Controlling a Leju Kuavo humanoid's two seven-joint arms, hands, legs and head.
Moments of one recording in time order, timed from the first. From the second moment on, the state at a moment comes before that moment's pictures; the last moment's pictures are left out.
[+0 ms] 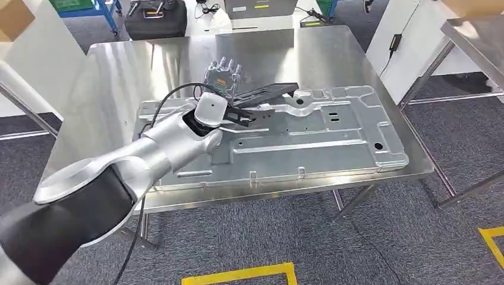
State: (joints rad) left arm -1.21 -0.05 -1.15 -0.46 -0.81 -0.03 0.44; right arm -0.17 0.03 0.77 -0.24 -0.33 -0.37 0.02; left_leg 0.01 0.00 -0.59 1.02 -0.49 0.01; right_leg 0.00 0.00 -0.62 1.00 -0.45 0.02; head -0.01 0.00
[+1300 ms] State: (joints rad) left arm -1.30 -0.05 -1.15 -0.62 -0.80 -0.01 0.42; right arm -0.20 0.03 0.78 -0.24 -0.32 -0.38 0.02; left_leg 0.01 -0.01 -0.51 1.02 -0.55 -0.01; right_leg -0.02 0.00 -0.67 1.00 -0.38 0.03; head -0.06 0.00
